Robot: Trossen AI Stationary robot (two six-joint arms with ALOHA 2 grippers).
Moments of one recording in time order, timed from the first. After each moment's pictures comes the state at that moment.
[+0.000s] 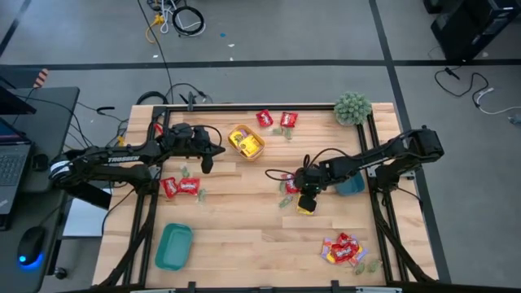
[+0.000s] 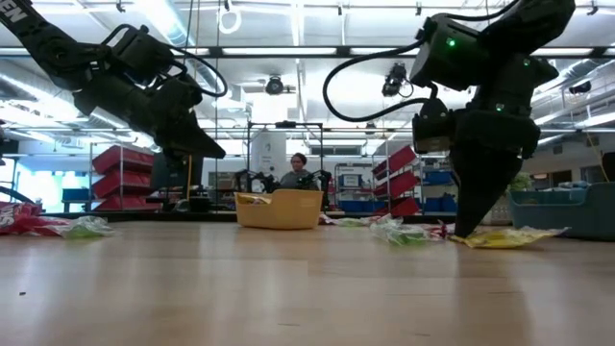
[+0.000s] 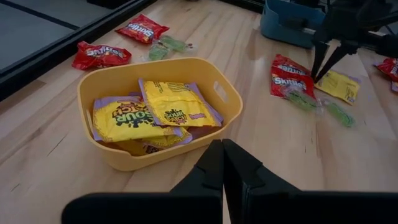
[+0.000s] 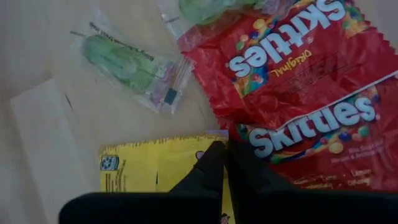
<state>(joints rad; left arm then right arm) 0.51 1.04 0.33 0.27 0.26 -0.09 0.07 1.55 0.71 -0.34 -0.05 0.49</state>
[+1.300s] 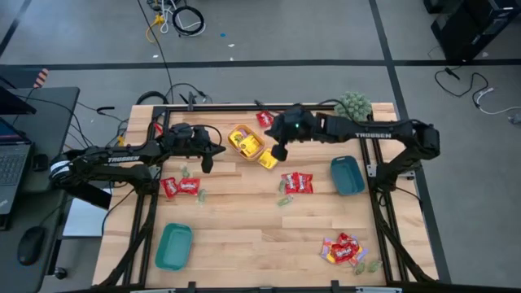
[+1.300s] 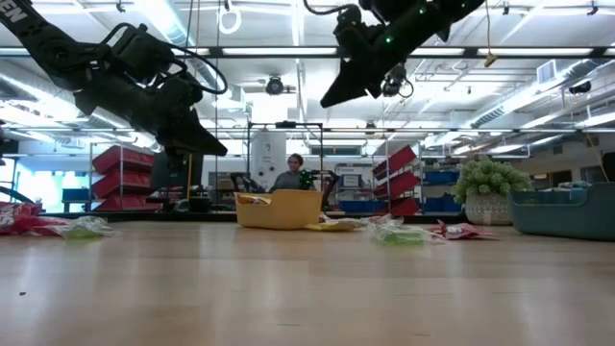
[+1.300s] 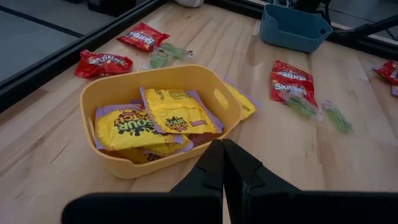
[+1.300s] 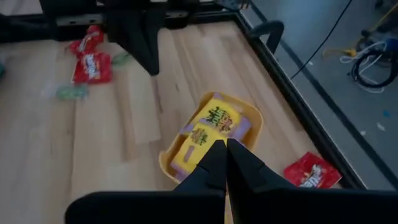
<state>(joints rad) 0.51 1.04 0.33 0.30 0.26 -0.08 -0.27 1.55 1.18 -0.22 0.05 -0.04</state>
